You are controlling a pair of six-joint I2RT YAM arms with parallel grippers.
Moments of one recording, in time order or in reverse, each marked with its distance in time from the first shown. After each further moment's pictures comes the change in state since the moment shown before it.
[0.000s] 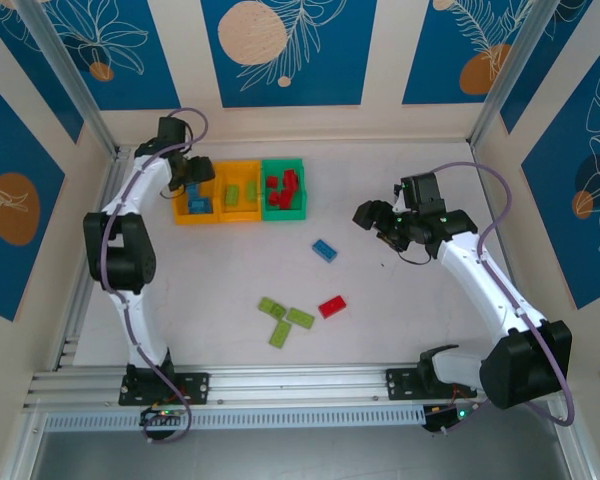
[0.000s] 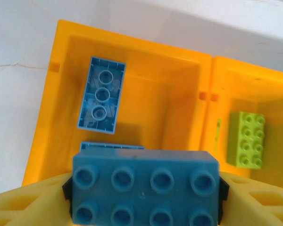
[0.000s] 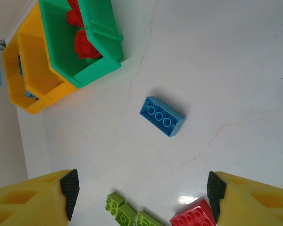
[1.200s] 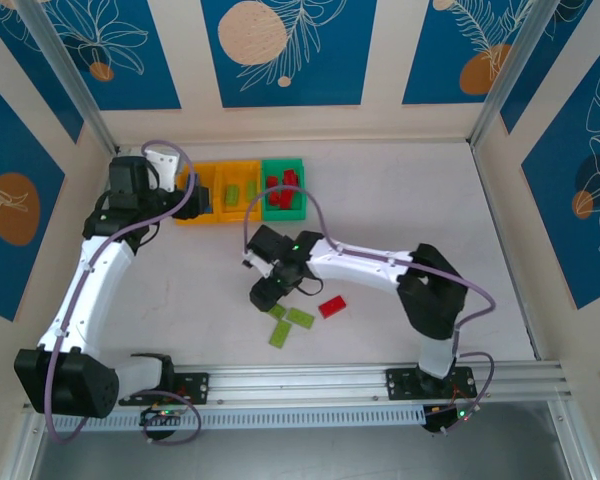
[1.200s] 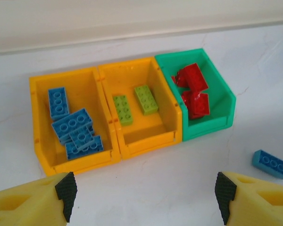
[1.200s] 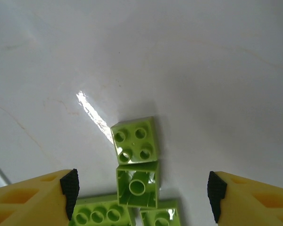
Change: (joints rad) left arm -0.023 -0.795 -0.592 0.172 0.217 0.342; right arm 0.761 0.629 0.325 -0.042 0.213 -0.606
